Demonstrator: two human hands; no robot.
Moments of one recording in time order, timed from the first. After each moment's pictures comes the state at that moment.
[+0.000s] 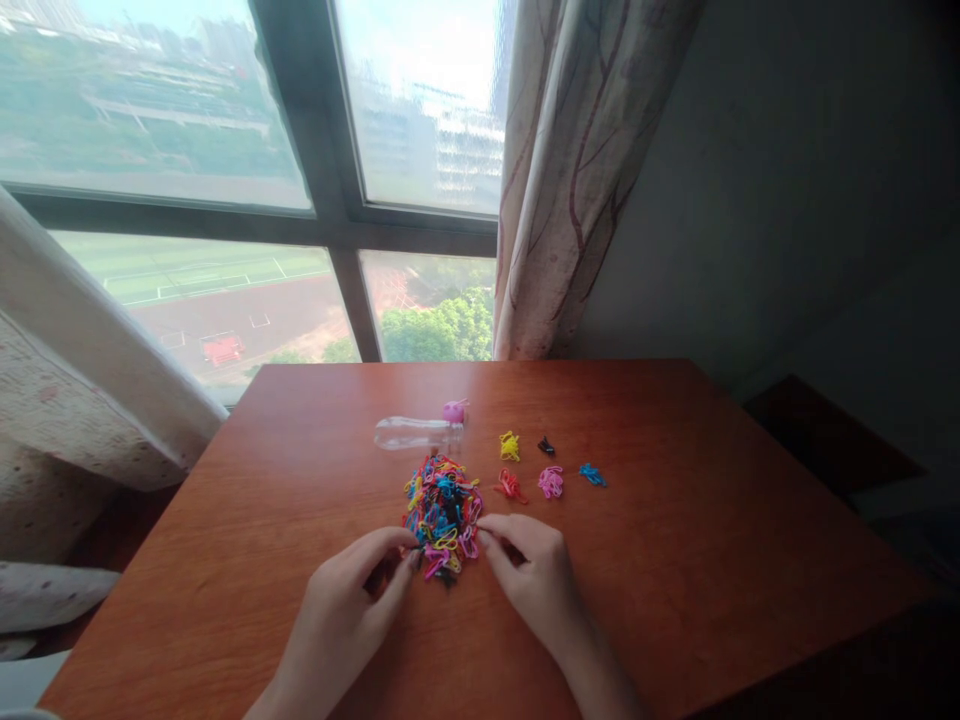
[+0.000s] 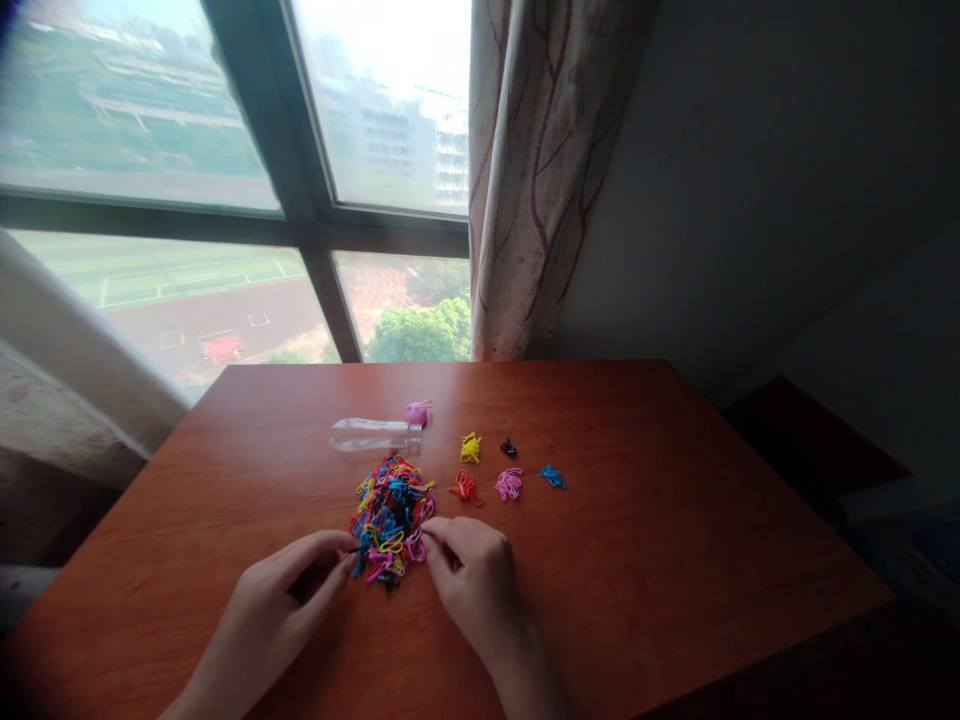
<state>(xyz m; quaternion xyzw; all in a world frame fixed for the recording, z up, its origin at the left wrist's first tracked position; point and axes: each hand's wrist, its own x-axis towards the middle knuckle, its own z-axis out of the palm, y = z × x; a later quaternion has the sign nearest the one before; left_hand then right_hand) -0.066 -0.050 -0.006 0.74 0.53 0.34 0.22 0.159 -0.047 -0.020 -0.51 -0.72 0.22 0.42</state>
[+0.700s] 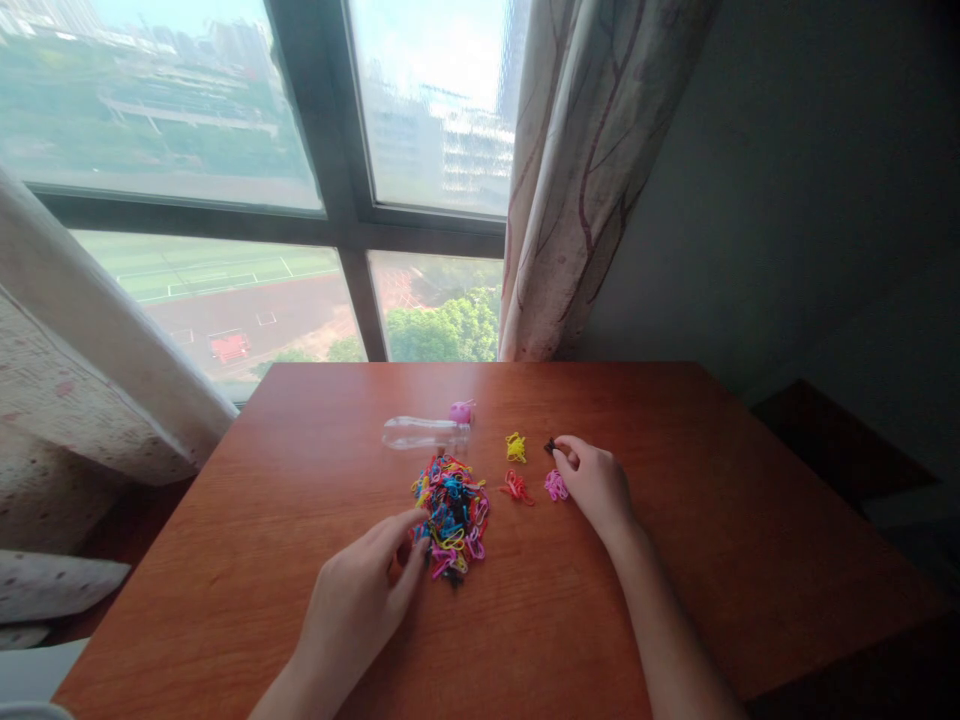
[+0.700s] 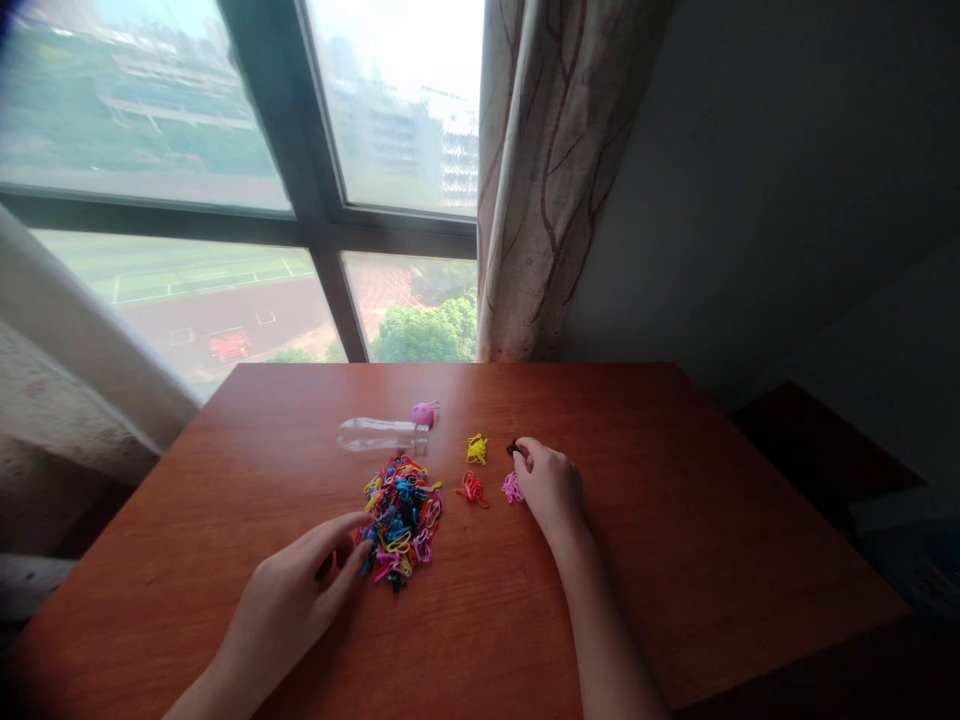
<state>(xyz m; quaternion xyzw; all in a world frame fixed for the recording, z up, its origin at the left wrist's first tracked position) -0.064 -0.044 -0.009 0.77 0.56 0.28 0.11 0.239 0.036 -0.010 -0.72 -0.65 0.07 0.22</state>
